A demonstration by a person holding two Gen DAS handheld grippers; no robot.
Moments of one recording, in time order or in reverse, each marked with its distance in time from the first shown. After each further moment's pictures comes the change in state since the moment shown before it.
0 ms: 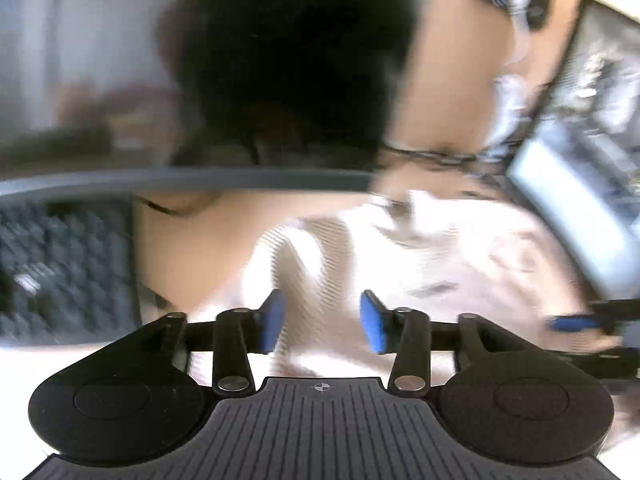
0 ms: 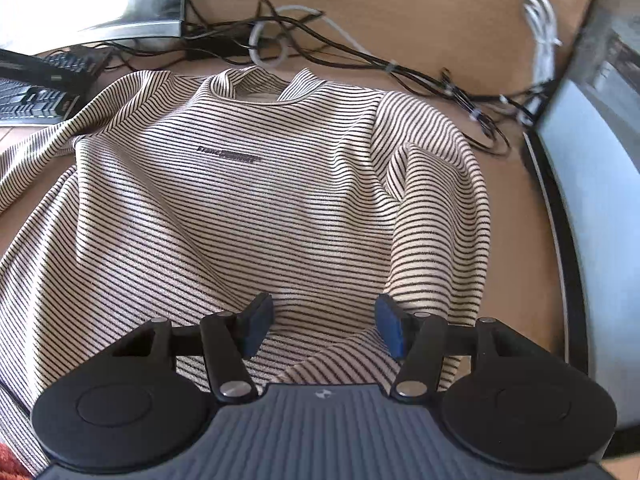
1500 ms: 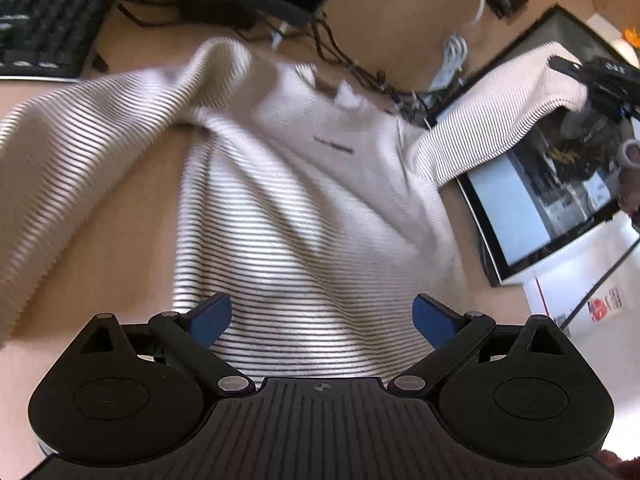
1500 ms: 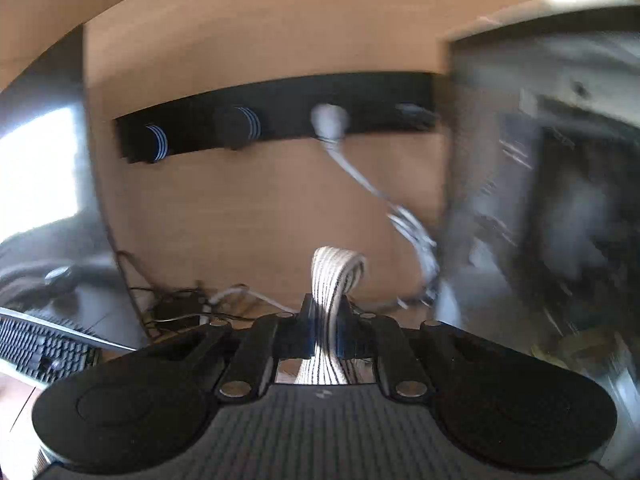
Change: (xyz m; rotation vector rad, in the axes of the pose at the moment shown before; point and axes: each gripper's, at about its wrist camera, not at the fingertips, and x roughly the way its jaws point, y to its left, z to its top) left arm -0.032 -0.019 -0.099 -0.273 0.114 -0.203; right arm -0.167 -0.063 0.135 0.231 -0.452 -0.005
